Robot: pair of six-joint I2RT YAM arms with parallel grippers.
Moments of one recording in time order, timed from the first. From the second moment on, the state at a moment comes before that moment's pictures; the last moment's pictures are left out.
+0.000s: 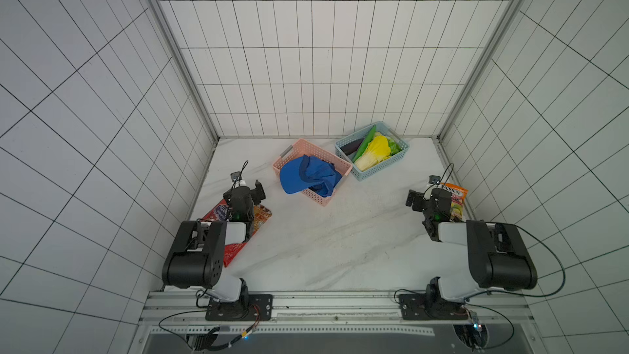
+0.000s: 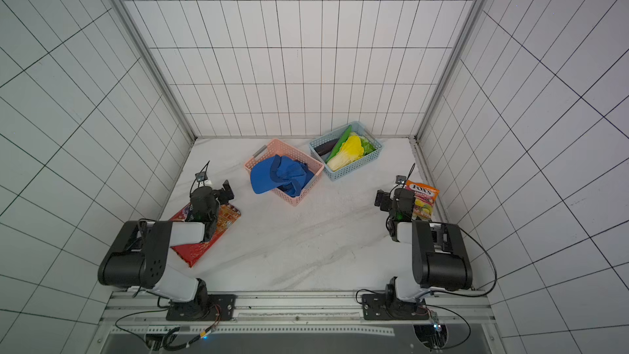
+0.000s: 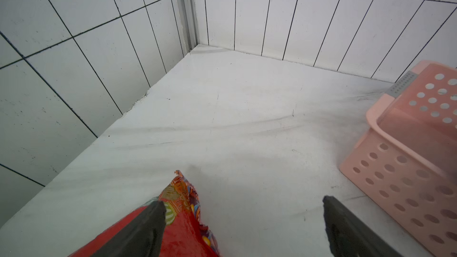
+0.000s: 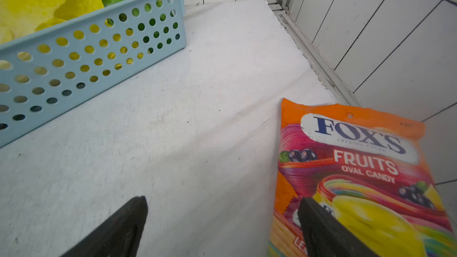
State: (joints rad) left arm -0.01 1.54 0.42 0.77 -0.27 -0.17; right arm -0.01 1.52 0.41 0.64 0.08 0.03
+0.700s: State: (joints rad) left arm -0.01 1.51 0.43 0.76 -0.26 -0.16; right arm -0.01 1.48 0.45 0.58 0.11 0.05
